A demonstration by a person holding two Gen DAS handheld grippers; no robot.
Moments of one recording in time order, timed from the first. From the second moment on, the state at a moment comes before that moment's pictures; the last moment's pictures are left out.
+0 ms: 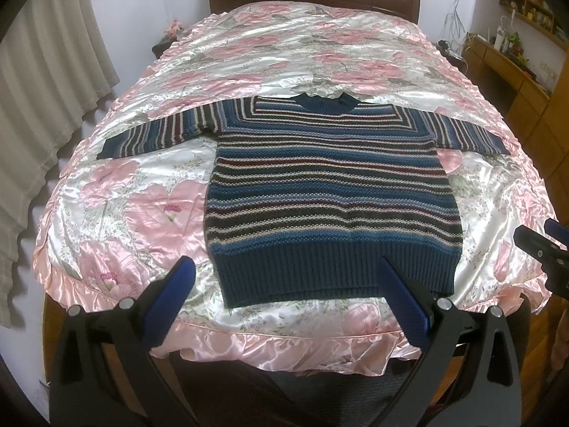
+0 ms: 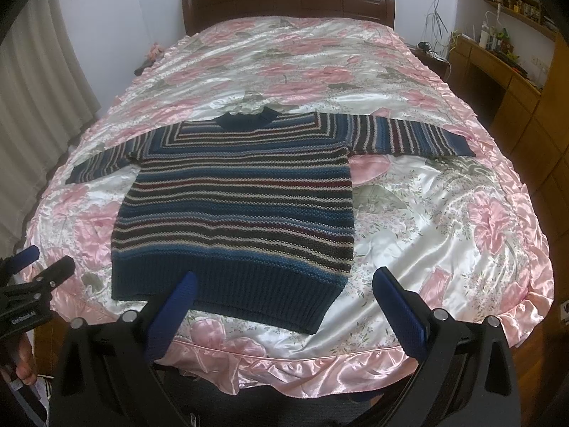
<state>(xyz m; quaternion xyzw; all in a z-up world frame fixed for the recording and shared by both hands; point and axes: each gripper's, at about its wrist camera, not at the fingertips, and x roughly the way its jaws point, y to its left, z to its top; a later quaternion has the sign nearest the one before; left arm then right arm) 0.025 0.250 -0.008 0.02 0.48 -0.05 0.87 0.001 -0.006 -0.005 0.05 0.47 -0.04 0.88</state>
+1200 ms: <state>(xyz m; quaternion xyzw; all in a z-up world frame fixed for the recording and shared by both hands) 0.130 0.165 -0.035 0.02 0.51 -0.05 0.86 0.082 -0.166 -0.044 0.17 0.48 -0.05 0.86</state>
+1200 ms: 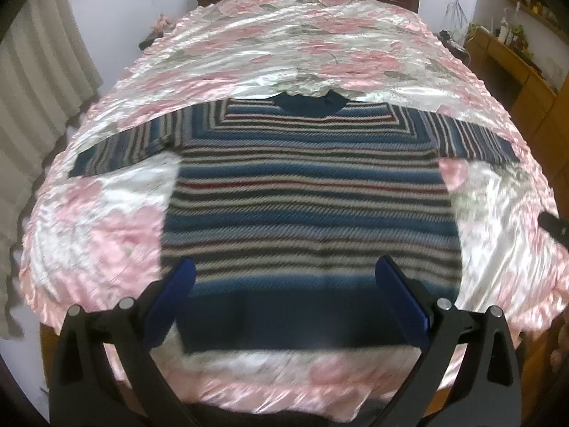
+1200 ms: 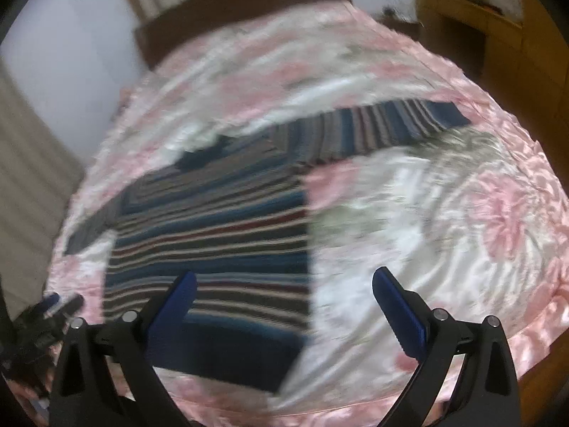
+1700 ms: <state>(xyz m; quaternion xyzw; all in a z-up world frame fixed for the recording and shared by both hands) 0.323 -0.082 -0.075 0.01 0.50 -0.09 0.86 0.247 -0.449 -0.118 0.16 0.57 -0.16 0.79</state>
